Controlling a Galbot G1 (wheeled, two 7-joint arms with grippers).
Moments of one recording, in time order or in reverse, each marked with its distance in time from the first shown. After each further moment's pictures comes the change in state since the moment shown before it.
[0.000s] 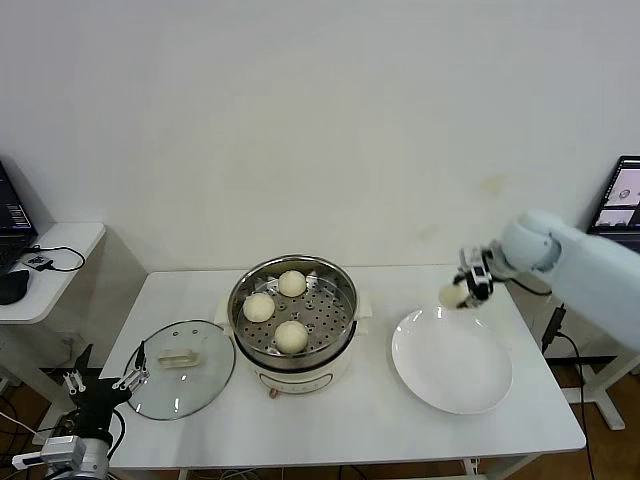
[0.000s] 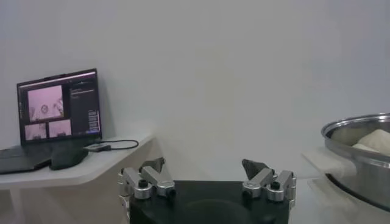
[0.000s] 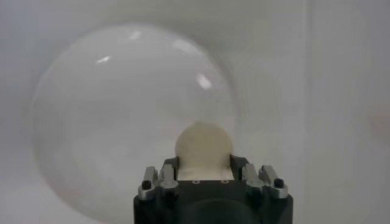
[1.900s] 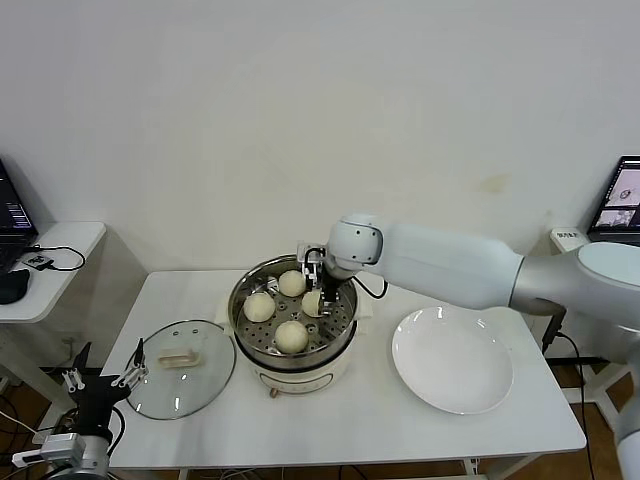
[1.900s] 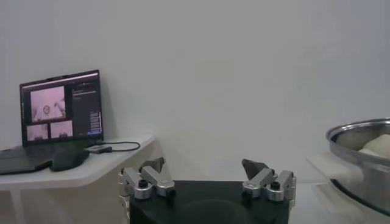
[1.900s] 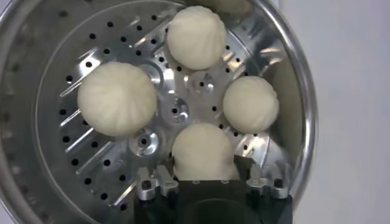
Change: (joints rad) left arm -0.014 -0.007 -0.004 0.012 0.000 -0.004 0.000; right arm 0.104 0.533 -0.236 -0.069 0.446 -0.354 0.324
